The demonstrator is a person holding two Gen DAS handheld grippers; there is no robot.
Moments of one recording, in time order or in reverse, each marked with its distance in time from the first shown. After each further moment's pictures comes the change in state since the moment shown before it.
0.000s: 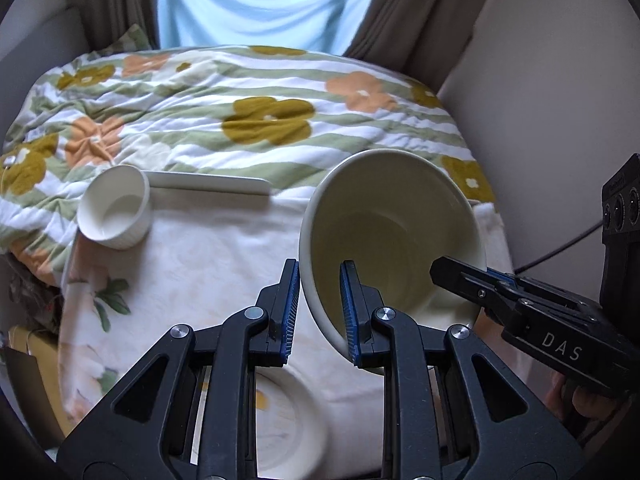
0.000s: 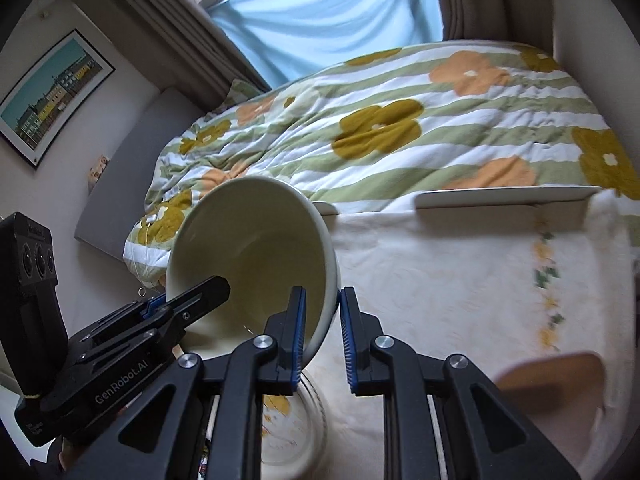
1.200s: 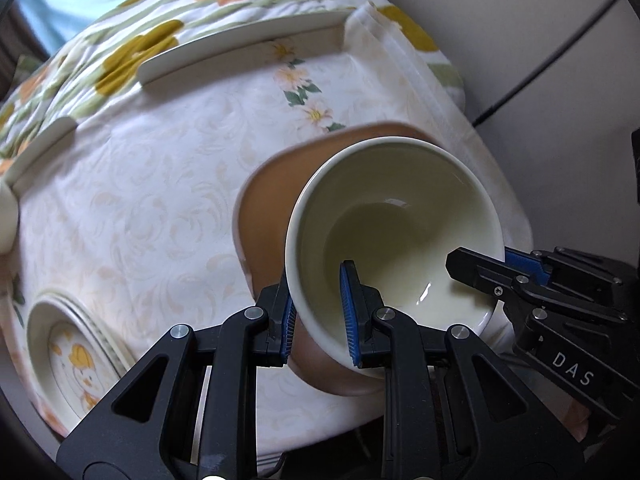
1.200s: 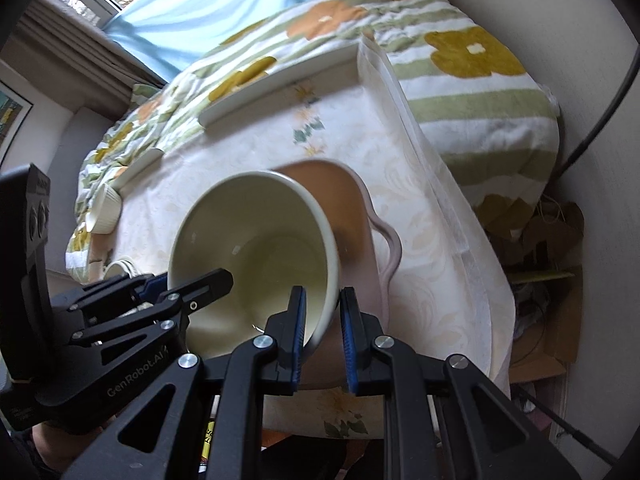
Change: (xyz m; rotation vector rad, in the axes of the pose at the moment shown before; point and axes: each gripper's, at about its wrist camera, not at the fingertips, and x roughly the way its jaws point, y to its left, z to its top) left arm 0.119 -0.181 -0.112 0.368 0.369 -0.037; right arm -0.053 -0.176 -0.123 0.237 0.136 -0.213
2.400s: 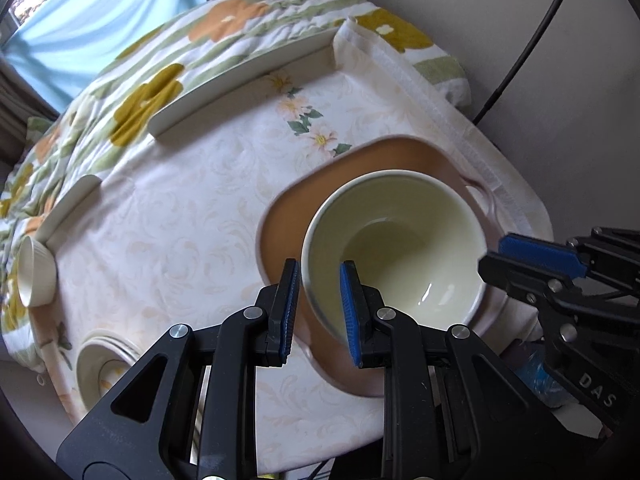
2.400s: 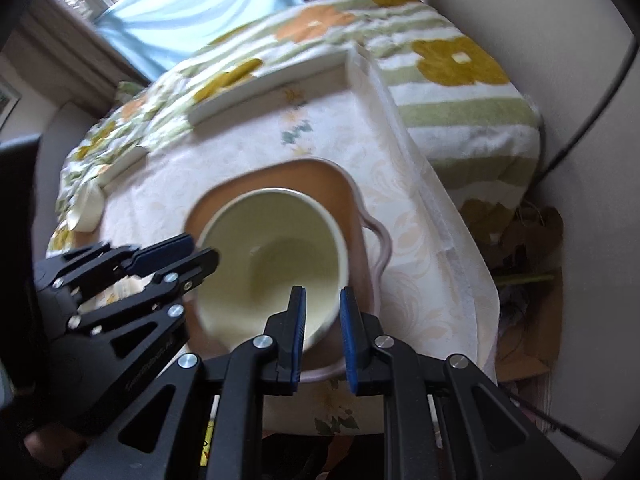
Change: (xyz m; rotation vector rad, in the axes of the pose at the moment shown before) left arm -0.021 -0.011 0.005 0.138 -0.067 0.116; right arm -0.019 0.012 -0.009 -0.054 -0.046 -0.059
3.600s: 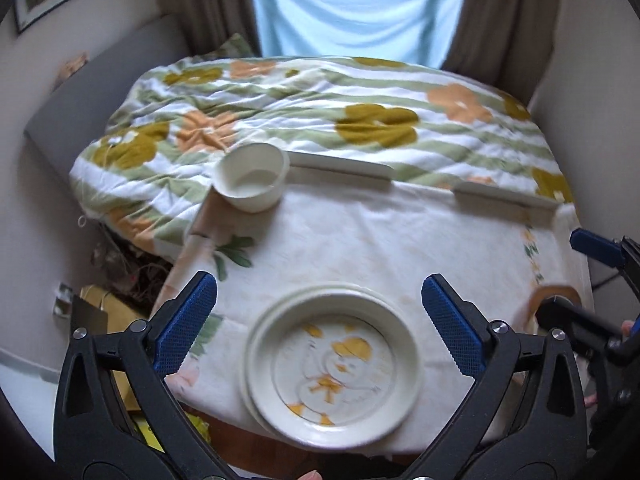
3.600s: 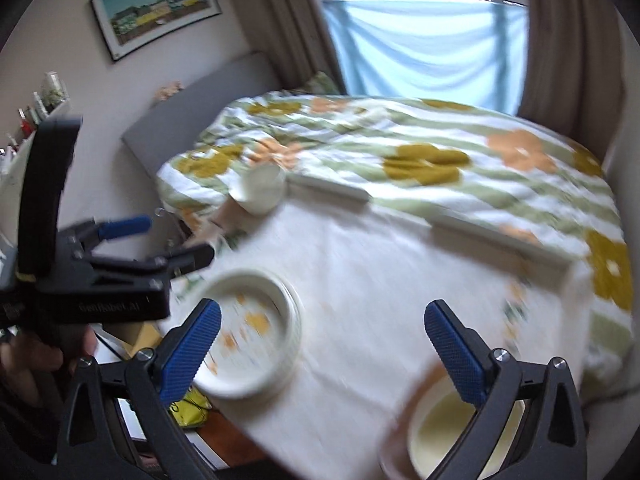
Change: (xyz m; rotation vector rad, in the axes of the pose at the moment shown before) left arm -0.140 0.243 -0.120 -0.685 -0.232 0.333; right arm -0.016 0.211 0.054 -0.620 -0.192 0.349
